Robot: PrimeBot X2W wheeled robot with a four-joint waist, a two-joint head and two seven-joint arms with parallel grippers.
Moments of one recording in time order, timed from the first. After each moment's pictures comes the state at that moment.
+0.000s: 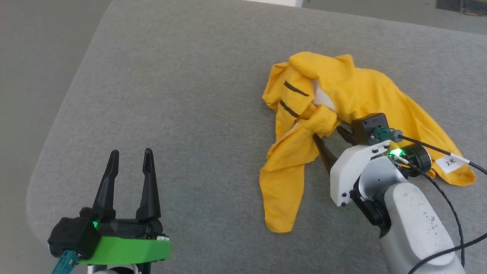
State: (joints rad) left arm 0.07 0.08 -0.07 -0.25 -0.29 -0.04 -0.26; right arm -0.37 -0.05 0.17 0.24 0.12 0.13 0.36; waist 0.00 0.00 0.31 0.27
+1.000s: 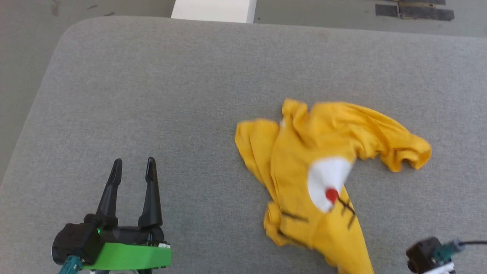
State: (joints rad) left arm 0.10 0.06 -0.05 -0.23 -0.26 -0.07 -0.26; right arm 0.36 -0.27 0.04 -0.52 0.47 0.13 1.10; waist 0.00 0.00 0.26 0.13
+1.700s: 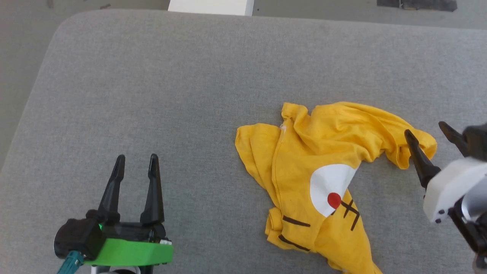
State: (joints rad) left arm 0.08 0.06 -0.05 -0.21 -0.26 -0.09 -0.26; right arm -0.12 -0.27 -0.05 -0.33 0.18 0.13 0.57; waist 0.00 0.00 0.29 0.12
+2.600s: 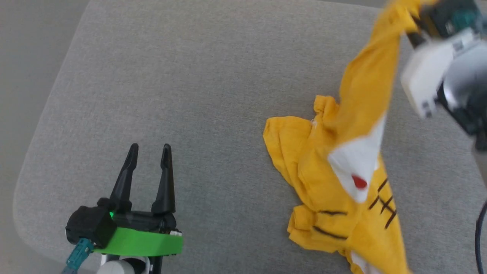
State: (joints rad) left arm 0.02 0.06 -0.09 -0.18 -0.27 -0.10 -0.26; right arm -0.75 -0.47 0.31 -0.08 0.16 0.13 0.70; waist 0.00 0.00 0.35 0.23
